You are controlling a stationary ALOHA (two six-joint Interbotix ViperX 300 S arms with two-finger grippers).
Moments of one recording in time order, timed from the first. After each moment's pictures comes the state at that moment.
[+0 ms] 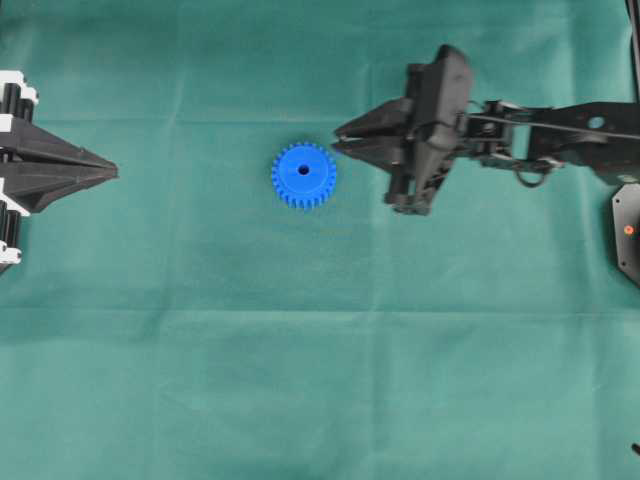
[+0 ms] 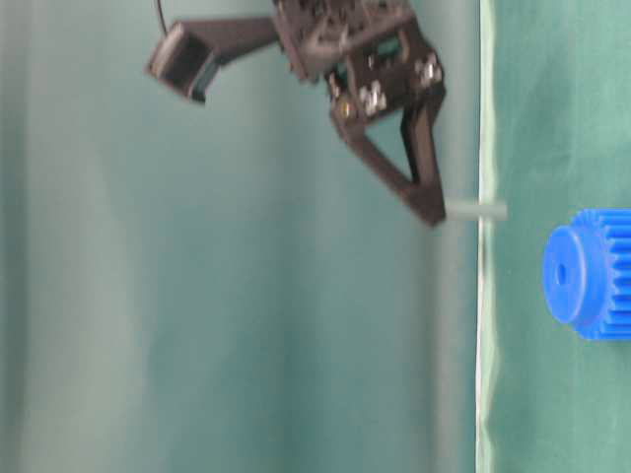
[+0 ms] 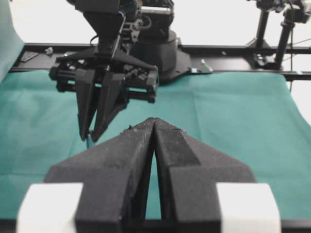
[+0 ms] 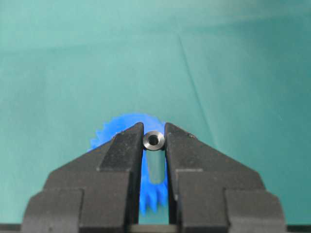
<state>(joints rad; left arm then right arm) 0.00 -0.96 1.18 0.01 -0.23 -0.01 -0.16 -0.01 0.81 0.03 -0.42 -0.03</state>
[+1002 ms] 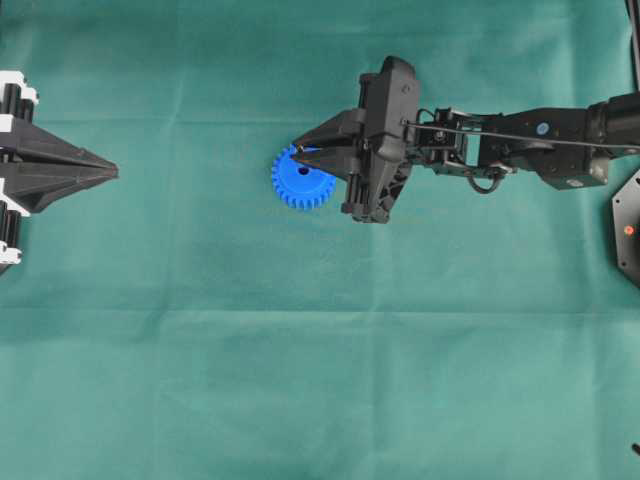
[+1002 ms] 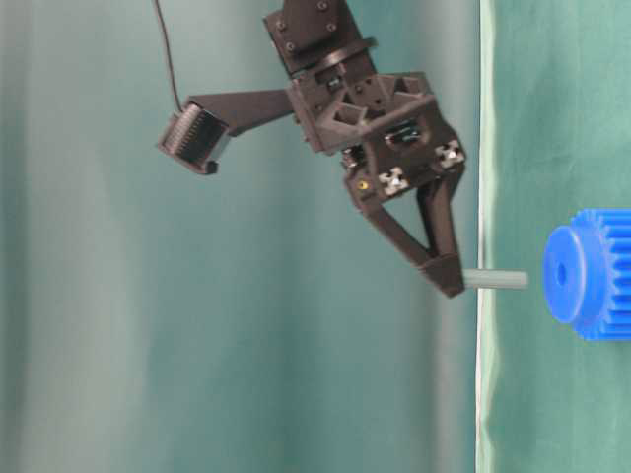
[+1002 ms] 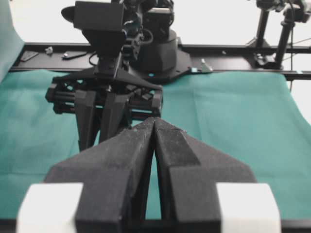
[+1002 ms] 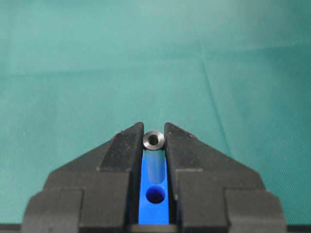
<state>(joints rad) 0.00 -0.96 1.18 0.01 -0.23 -0.01 -0.13 0.12 0.69 0.03 -0.42 -0.03</state>
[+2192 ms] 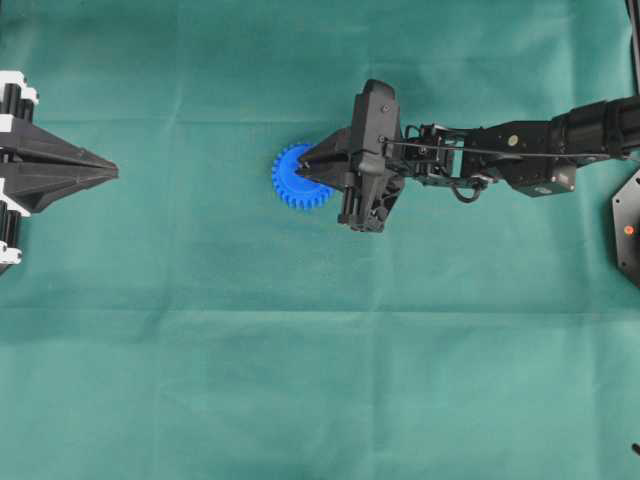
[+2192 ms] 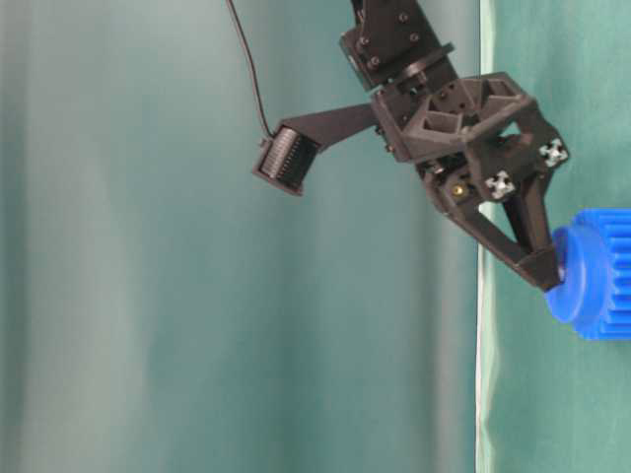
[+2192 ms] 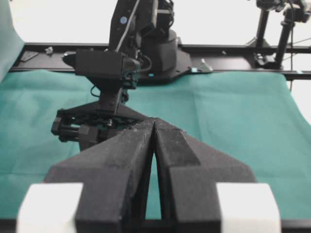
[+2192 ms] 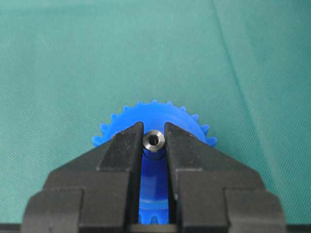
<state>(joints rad) 0.00 -0.96 1.18 0.01 -0.23 -0.01 -0.14 0.25 0.69 0.03 -0.46 -0.03</state>
